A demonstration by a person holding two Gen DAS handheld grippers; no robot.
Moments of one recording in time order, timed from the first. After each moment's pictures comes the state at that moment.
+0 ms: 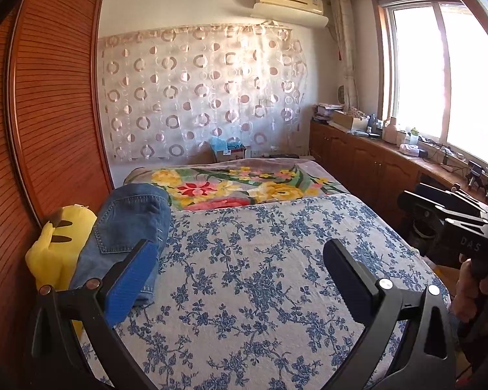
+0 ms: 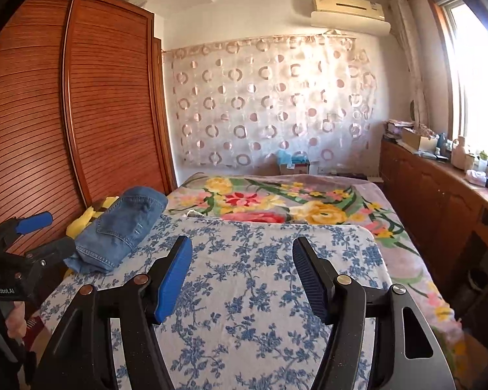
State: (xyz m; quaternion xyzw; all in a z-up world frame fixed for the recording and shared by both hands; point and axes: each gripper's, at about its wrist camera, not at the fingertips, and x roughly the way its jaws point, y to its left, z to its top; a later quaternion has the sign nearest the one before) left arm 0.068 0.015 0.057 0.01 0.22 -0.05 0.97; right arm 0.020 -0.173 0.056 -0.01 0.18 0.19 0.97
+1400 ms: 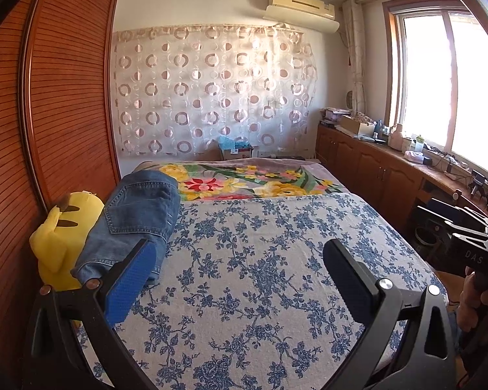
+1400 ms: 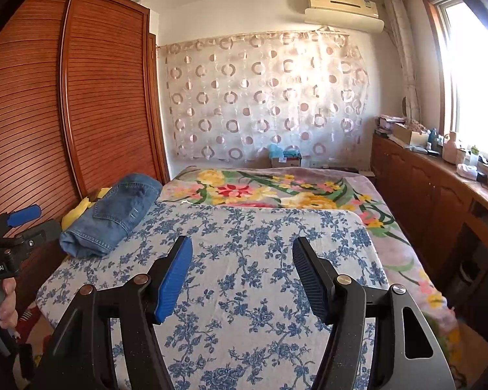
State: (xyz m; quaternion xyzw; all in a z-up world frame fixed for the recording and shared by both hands) left arm 0.049 0.026 0.043 -0.01 0.22 -0.03 0.97; right arm 0.017 -0.173 0.041 -0.01 0.19 0.17 0.97
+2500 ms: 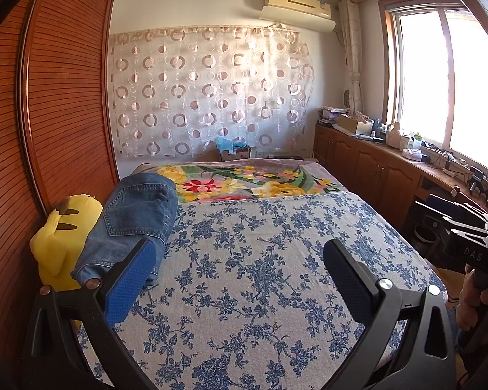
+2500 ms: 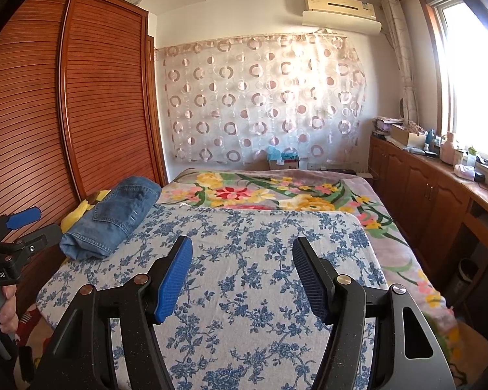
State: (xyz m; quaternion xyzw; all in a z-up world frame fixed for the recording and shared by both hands) left arm 0.049 0.024 0.043 -0.01 0.22 -0.03 0.97; right arm 0.013 -0.170 0.041 -0.01 0.18 0.17 0.97
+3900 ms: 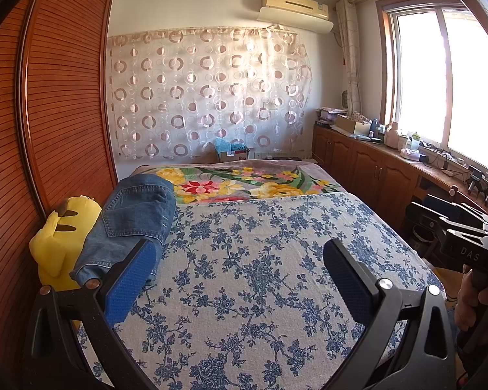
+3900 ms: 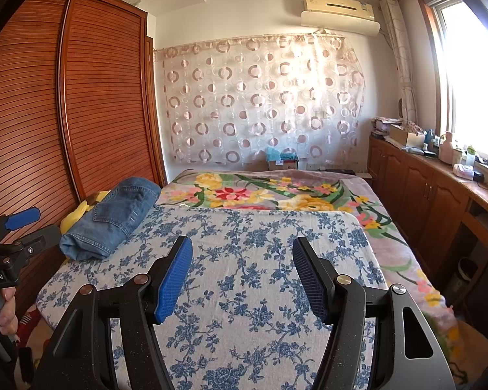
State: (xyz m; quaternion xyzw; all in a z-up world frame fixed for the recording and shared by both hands) left arm 0.048 0.022 0.040 -0.01 0.22 -0.03 0.97; right arm 0.009 -0.169 0.043 -0.01 0.18 0.17 0.97
